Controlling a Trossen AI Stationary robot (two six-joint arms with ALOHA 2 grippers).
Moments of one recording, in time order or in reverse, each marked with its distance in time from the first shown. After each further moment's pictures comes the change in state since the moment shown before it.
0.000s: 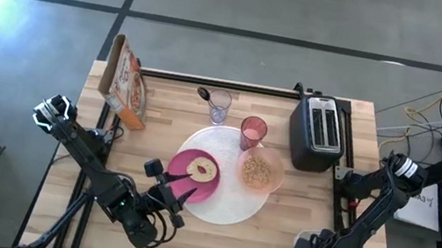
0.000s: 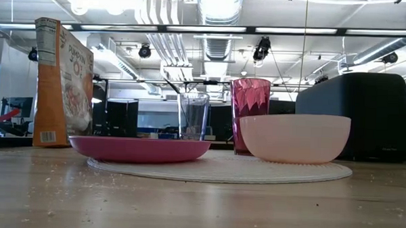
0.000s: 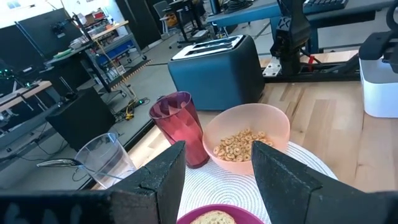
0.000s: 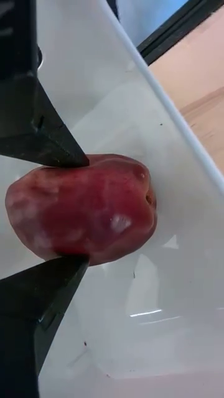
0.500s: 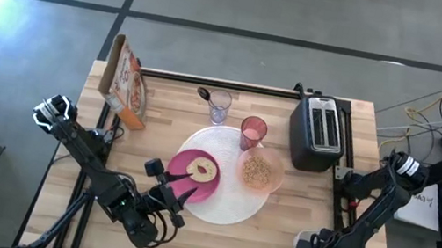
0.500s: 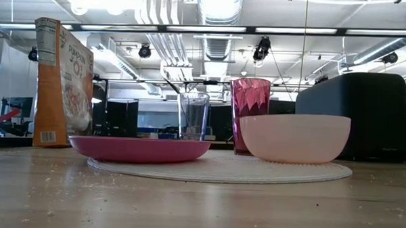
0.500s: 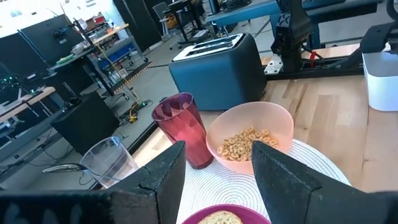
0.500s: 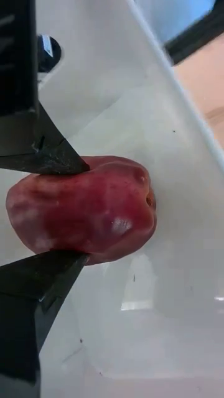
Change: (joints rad) left arm 0.004 0.000 0.001 0.002 0.000 0.043; right arm 0.000 -0.181 -0.008 0.003 -0.006 -0.062
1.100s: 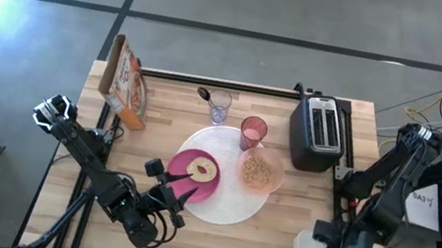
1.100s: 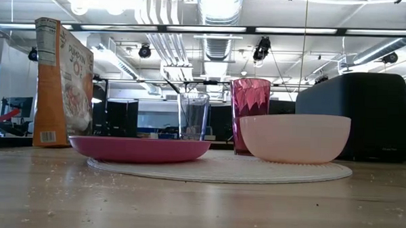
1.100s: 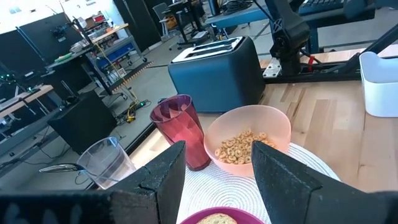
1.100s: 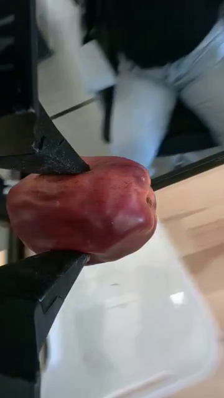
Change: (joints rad) left arm 0.000 0.000 0.005 0.015 0.000 -0.002; right arm 0.000 -0.438 0.001 -0.011 0.184 0.113
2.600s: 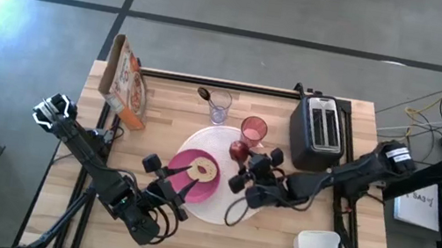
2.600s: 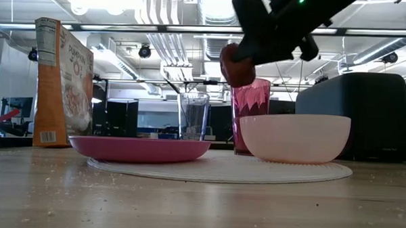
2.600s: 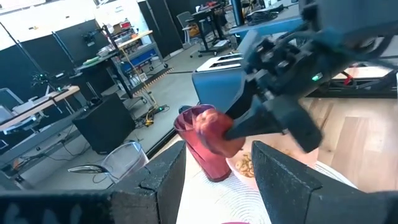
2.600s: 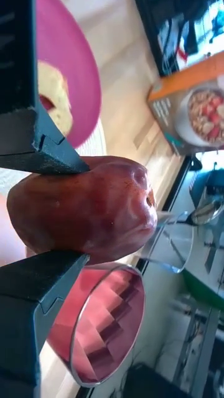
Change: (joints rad) left arm 0.018 -0.011 0.000 0.000 -0.089 -0.015; right arm -0.681 0.447 0.003 0.668 1.150 -0.780
